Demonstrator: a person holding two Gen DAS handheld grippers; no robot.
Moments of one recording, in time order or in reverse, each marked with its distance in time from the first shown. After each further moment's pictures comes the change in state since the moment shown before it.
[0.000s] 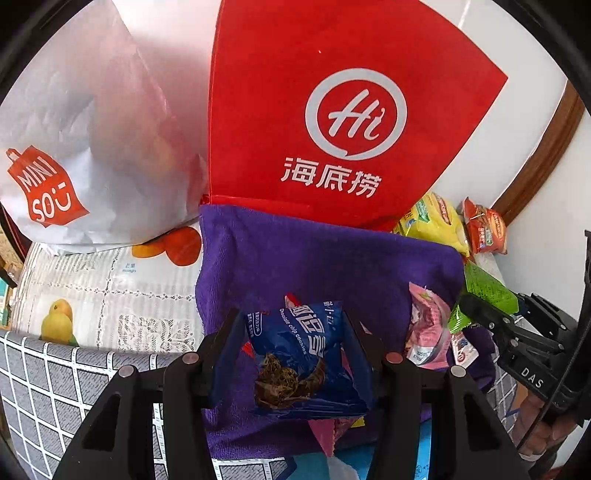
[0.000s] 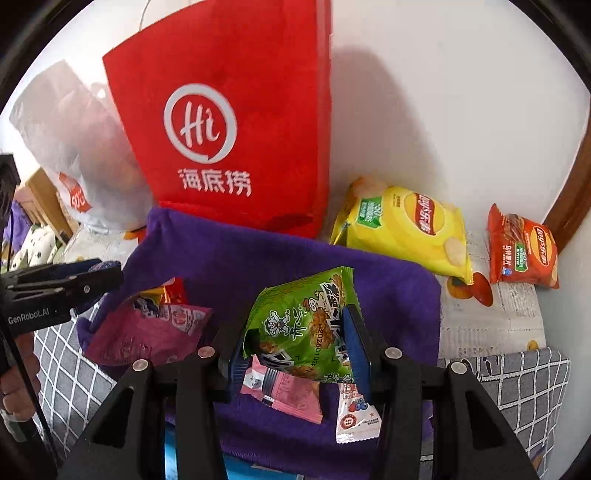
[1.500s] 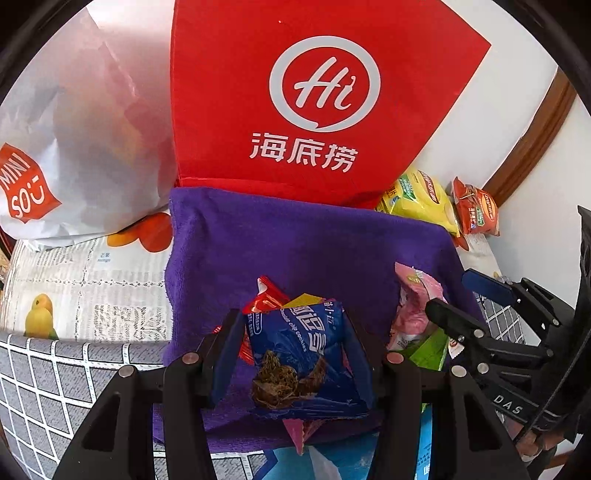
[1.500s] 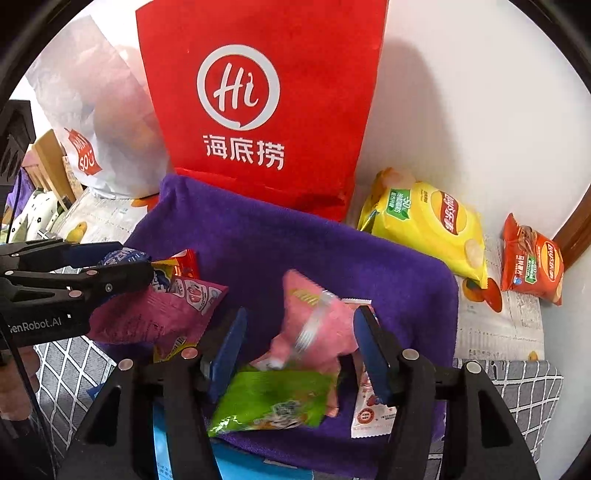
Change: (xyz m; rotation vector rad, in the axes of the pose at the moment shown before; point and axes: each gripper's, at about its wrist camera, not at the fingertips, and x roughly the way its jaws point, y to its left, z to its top) left arm 0.012 -0.016 -0.007 0.035 0.048 -0.045; right arm 0.007 0.022 -0.003 -0.078 0.037 -0.011
